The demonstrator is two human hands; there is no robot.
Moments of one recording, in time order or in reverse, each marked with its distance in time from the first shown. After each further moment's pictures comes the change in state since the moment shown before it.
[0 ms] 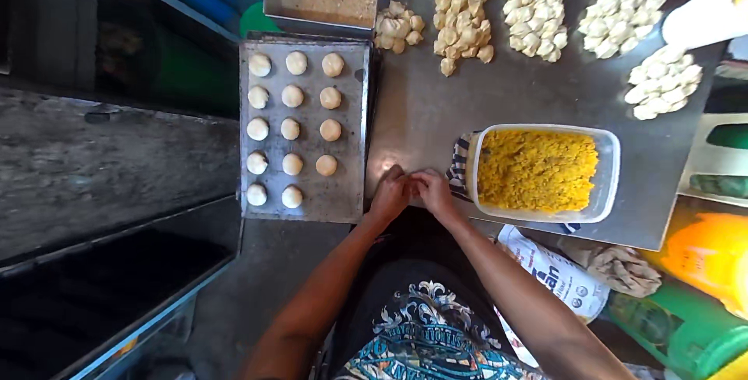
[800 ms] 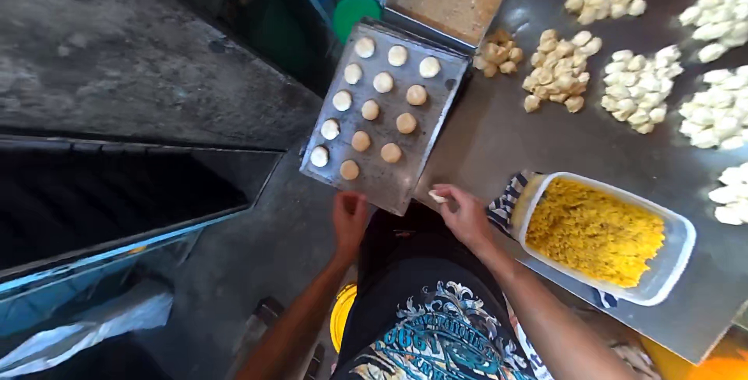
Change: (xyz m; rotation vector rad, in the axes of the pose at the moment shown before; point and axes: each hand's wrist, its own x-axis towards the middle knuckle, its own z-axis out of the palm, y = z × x) left_hand -0.179 -0.057 -0.089 -0.582 0.805 -0.498; right_hand -0.027 -0.102 0.006 -0.199 -0.247 -0.437
